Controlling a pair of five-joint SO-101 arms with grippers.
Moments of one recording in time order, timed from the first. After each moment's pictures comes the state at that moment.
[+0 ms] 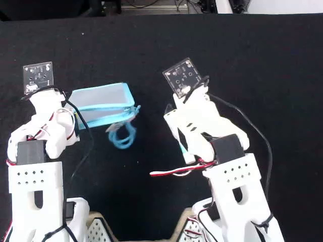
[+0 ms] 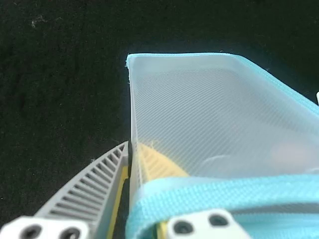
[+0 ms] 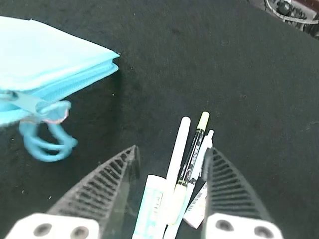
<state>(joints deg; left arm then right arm) -11.9 -54.1 42.2 67.5 2.1 -17.5 -48.0 40.4 60.7 12.7</state>
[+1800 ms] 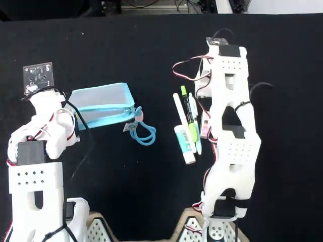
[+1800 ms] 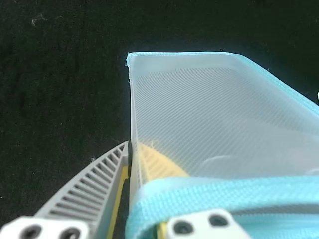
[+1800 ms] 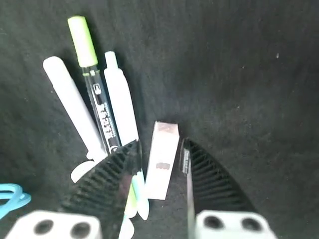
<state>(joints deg) -11.9 -54.1 42.8 67.5 2.2 3.0 39.0 -33.3 95.2 0.5</state>
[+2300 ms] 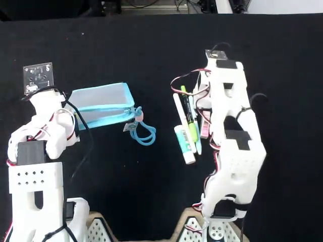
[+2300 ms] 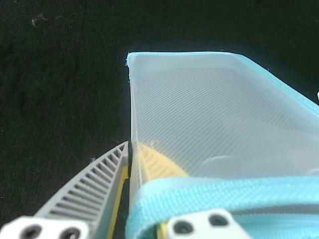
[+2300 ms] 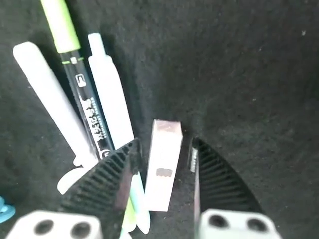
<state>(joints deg) -11.9 -54.1 42.8 67.5 2.2 3.0 28.6 -7.8 78.8 -0.7</state>
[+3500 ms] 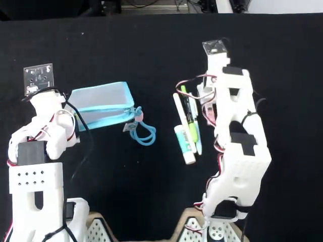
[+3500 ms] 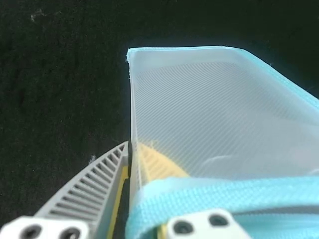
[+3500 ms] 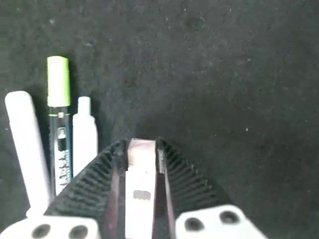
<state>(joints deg) -11.9 -54.2 43.6 67.4 2.2 6.0 26.3 -0.6 57.3 16.7</state>
